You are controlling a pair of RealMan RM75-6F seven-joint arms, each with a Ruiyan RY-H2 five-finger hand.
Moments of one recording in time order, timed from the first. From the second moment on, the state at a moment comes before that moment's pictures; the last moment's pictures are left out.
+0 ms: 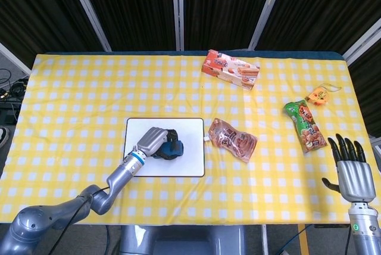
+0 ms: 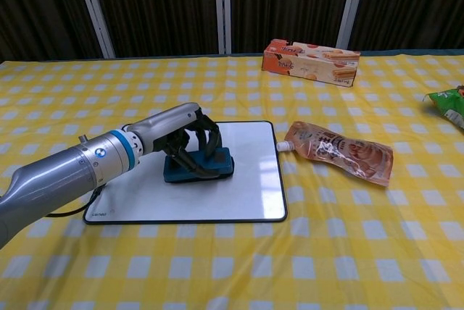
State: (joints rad) left arm -0.85 -1.95 -0.12 -0.85 1.46 0.90 -0.45; right arm 0.11 -1.22 0.09 -1.49 -1.39 1.42 -0.21
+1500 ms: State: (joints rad) left arm -0.70 -1.66 0.06 -0.65 1.57 0.94 -0.53; right arm 0.12 -1.23 0.08 -1.52 -1.41 1.42 -0.25
